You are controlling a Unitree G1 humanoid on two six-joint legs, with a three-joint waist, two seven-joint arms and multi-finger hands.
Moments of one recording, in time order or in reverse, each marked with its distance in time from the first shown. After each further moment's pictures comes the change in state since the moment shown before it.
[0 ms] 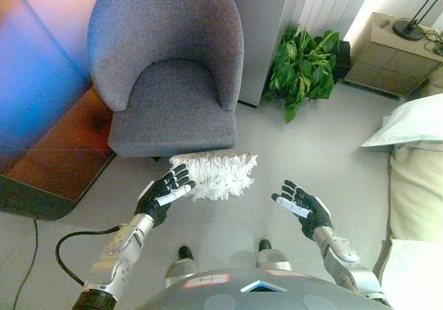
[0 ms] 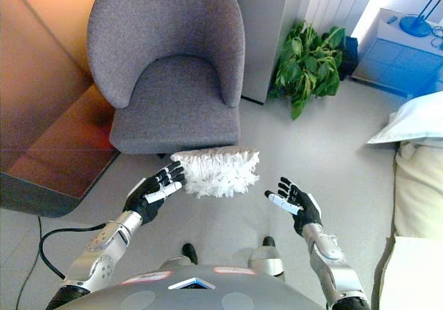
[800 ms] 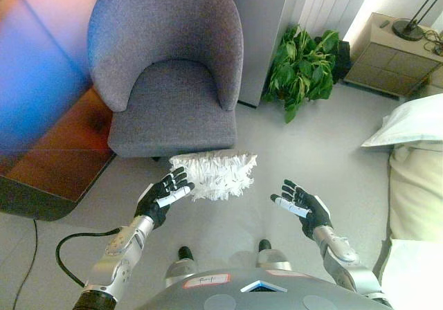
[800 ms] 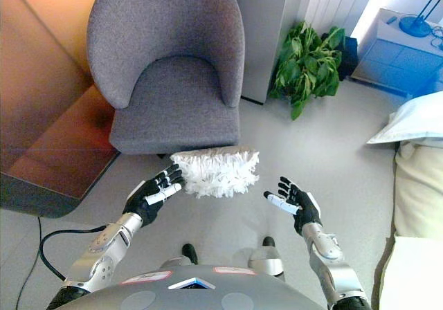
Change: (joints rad) left arm 0.011 0.001 -0.009 -0.001 0.000 0.023 0.043; right arm 0.000 -0.023 0.028 -0.019 -0.061 0.000 -0.037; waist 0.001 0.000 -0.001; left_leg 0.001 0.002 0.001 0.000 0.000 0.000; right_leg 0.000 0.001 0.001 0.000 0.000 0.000
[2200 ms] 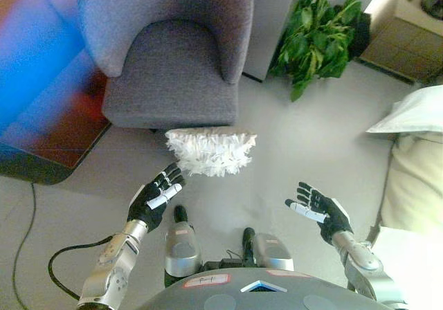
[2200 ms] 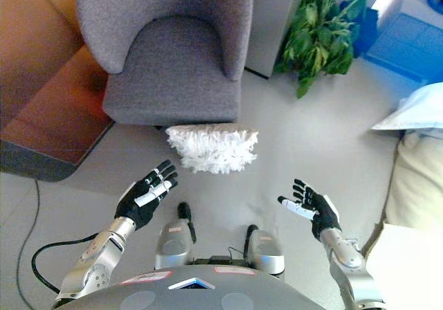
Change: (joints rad) left arm 0.080 -0.061 0.080 -0.043 -0.087 -0.048 -0.079; right arm 0.085 -0.079 -0.126 -0.040 -0.008 -0.035 0.075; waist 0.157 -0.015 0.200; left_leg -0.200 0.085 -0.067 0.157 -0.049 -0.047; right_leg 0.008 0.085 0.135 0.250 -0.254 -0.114
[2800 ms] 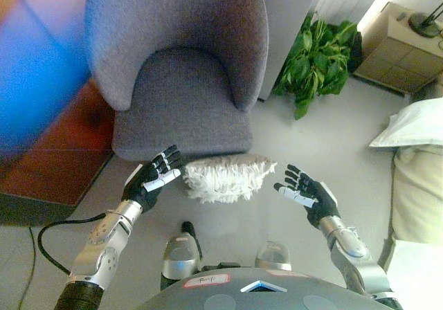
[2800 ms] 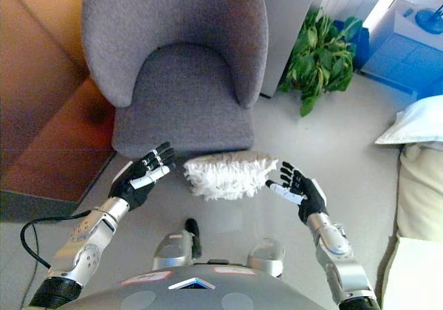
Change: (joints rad) left arm -0.116 0.134 0.001 -0.004 0.001 0.019 -0.028; right arm -0.058 0.063 0.105 -0.083 -0.024 0.023 -0.034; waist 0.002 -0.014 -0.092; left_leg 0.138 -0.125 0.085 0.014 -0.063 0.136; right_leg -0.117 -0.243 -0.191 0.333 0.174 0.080
